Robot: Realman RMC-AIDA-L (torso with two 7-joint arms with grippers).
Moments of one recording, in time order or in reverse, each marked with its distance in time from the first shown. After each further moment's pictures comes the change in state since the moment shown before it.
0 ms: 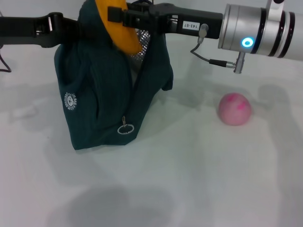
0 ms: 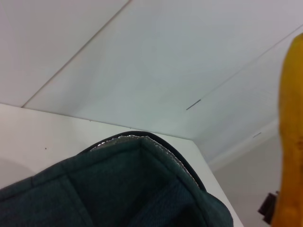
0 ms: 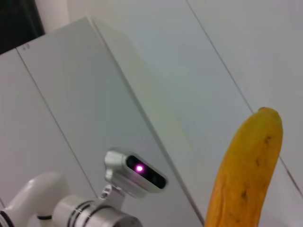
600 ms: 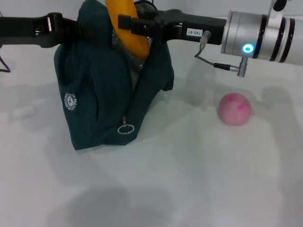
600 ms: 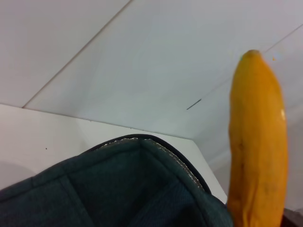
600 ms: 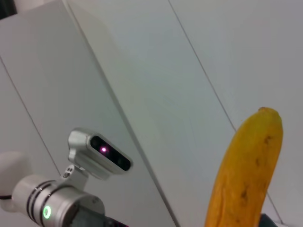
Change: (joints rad) left arm 0.000 0.002 0.000 0.000 0.000 0.002 0.002; right arm -0.018 -0.002 -0.014 0.002 -0.013 0.074 -0.049
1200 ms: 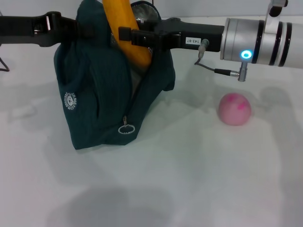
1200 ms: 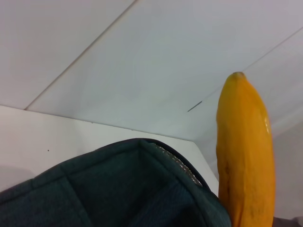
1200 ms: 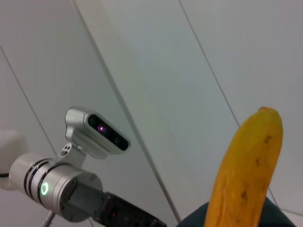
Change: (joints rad) left arm 0.000 0.003 -0.002 0.000 0.000 -0.002 -0.001; right arm -0.003 -0.006 -0.039 -0.008 -0.015 0.020 -0.002
